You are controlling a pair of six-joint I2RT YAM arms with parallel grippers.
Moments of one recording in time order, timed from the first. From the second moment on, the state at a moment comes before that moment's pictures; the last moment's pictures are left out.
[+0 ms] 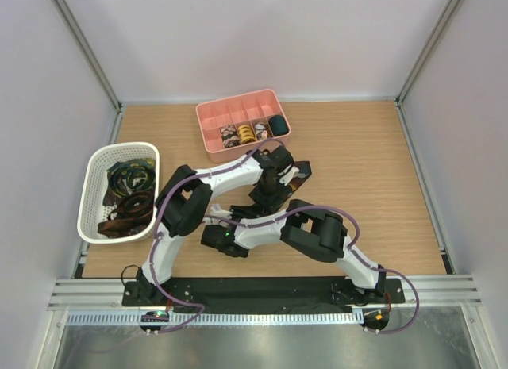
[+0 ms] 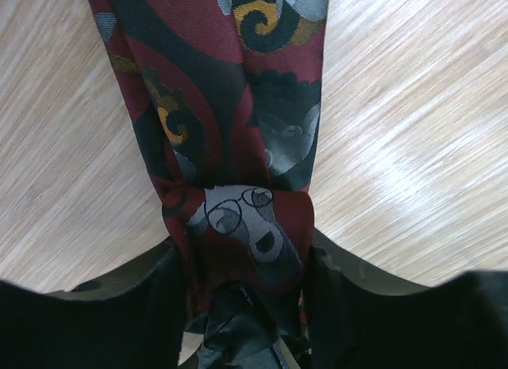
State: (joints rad) left arm -0.83 2.15 1.65 -0.86 0.11 -0.11; right arm 1.27 2.23 1.38 -0.58 1.15 -0.05
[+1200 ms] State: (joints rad) left arm -0.67 1.60 1.44 -0.56 -0.11 -0.24; right arm 1.18 1.99 1.31 -0.58 0.77 0.12
